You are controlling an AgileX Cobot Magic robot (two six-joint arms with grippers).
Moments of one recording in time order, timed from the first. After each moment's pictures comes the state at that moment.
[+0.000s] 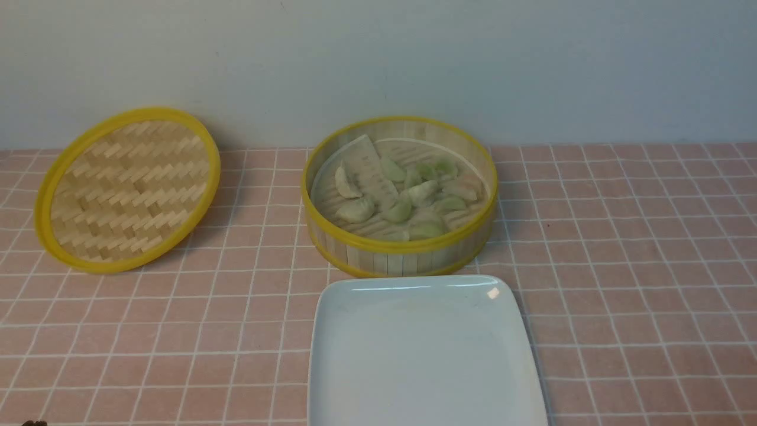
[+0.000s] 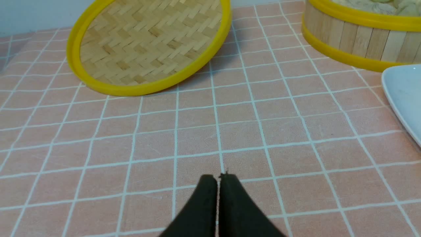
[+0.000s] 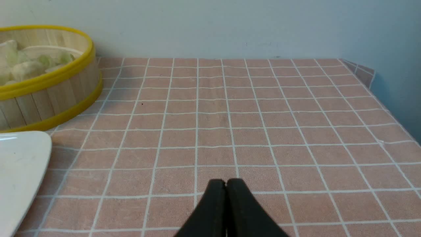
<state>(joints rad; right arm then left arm) -0.05 -0.02 0.02 -0.03 0.39 0.06 -0.06 -0.01 0.03 0.03 0.39 -0.01</state>
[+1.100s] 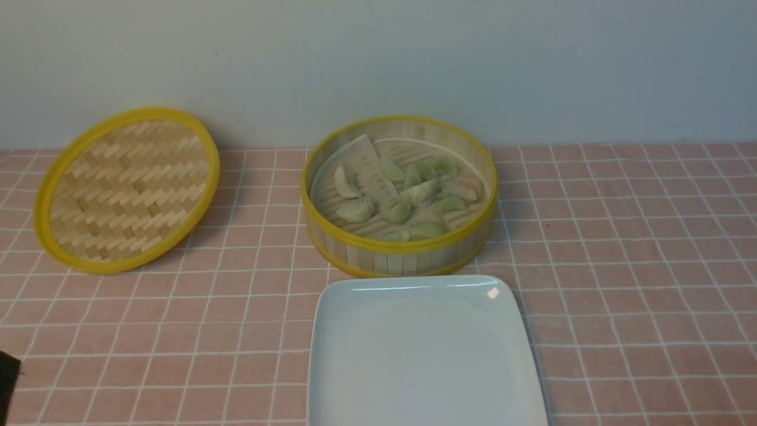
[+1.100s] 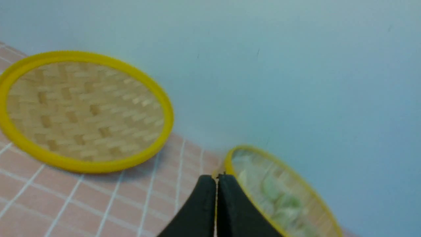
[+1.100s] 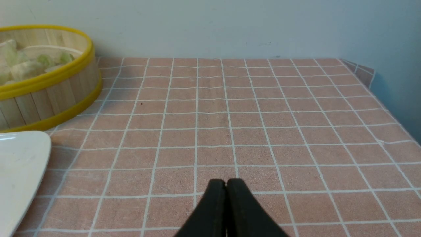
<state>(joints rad) -0.05 -0.02 0.02 -0.03 0.39 0.06 -0.06 -0.01 0.03 -0.39 -0.06 -0.30</state>
